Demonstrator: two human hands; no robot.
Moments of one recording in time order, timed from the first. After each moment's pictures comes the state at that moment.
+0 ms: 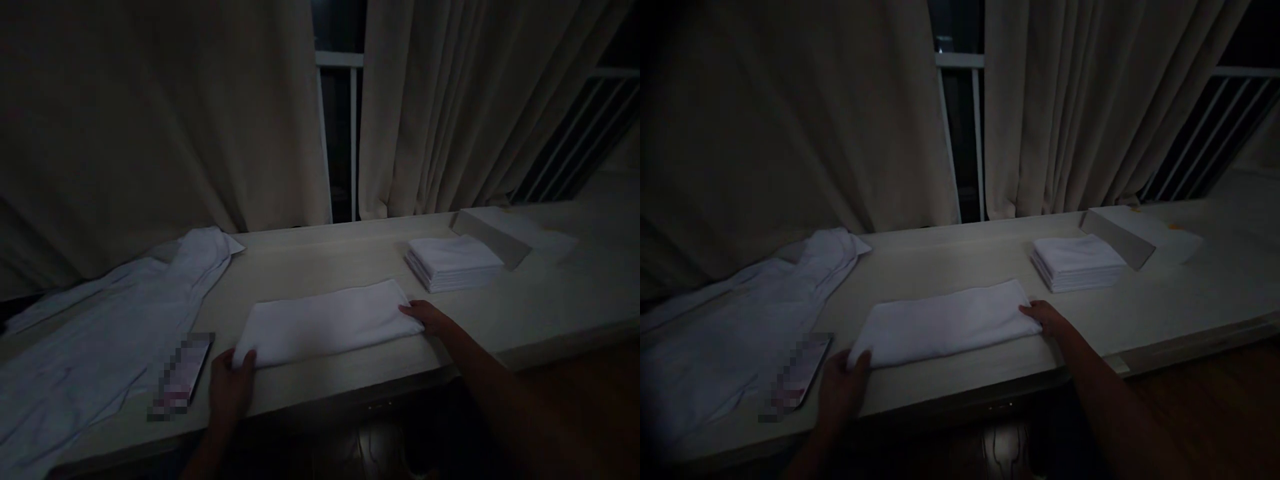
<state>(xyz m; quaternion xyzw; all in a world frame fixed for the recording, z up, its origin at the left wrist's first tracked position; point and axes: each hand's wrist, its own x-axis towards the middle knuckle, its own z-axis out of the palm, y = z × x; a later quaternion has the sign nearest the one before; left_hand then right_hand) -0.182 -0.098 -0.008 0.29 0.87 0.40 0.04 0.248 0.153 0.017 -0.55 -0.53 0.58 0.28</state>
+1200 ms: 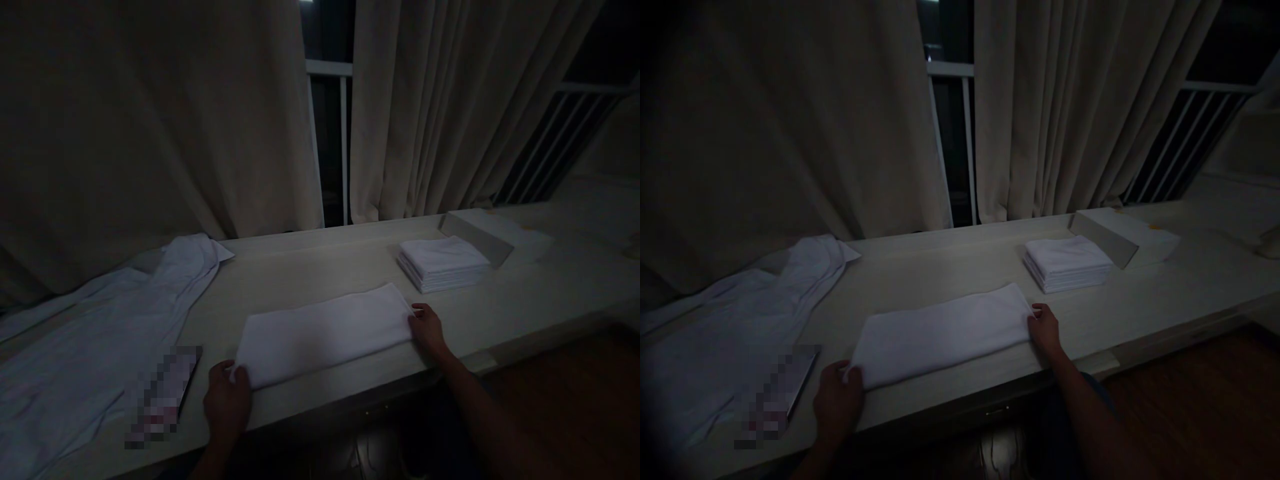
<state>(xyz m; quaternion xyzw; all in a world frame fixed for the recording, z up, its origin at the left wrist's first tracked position) -0.183 -0.091 -0.019 0.32 0.89 0.32 -0.01 0.261 0.126 -0.019 -0.66 -0.60 0.24 0.38</state>
